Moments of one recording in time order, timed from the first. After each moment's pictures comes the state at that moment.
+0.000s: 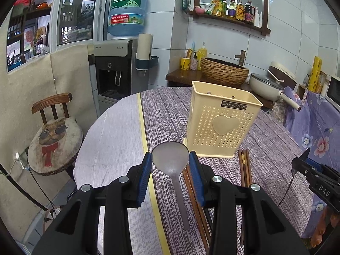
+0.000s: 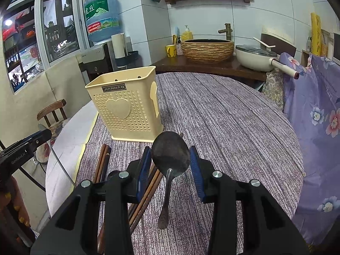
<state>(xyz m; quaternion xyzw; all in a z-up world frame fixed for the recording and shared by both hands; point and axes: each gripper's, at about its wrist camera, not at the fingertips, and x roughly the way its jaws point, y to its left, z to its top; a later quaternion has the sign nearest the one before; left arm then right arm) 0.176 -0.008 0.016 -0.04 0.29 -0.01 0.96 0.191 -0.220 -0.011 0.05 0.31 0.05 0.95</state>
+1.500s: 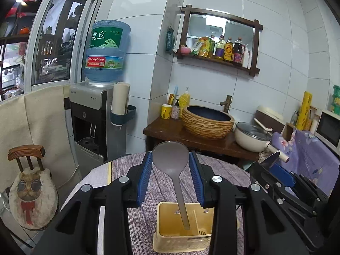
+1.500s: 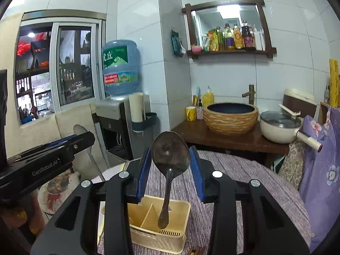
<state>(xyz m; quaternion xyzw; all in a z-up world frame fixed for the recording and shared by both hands) 0.294 -0.036 0.125 -0.06 0.17 -0.06 0.98 0.317 -0.167 0.106 0.03 0.14 0.09 0.99</state>
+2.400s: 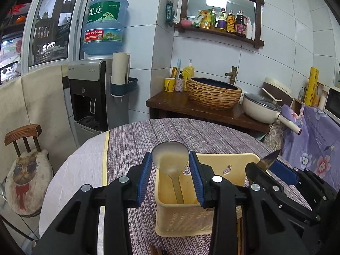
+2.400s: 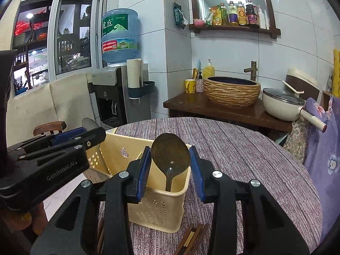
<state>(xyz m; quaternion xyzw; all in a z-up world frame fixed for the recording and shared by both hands) 0.308 -0.046 0.046 -0.04 0.23 -0.05 0.97 0.322 -0.160 0.016 0.00 0.20 0.09 0.98</state>
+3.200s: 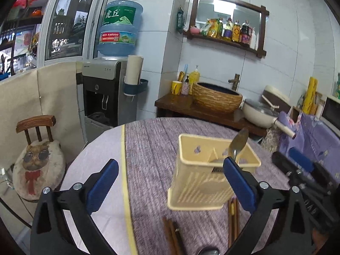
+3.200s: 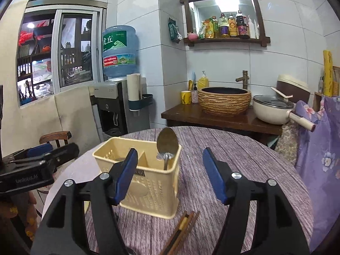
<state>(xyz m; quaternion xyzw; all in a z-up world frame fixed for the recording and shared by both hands) 0.240 -0.014 0.055 -0.06 0.23 -0.03 0.97 0.256 -0.183 0.040 0.01 0.16 0.07 0.98</state>
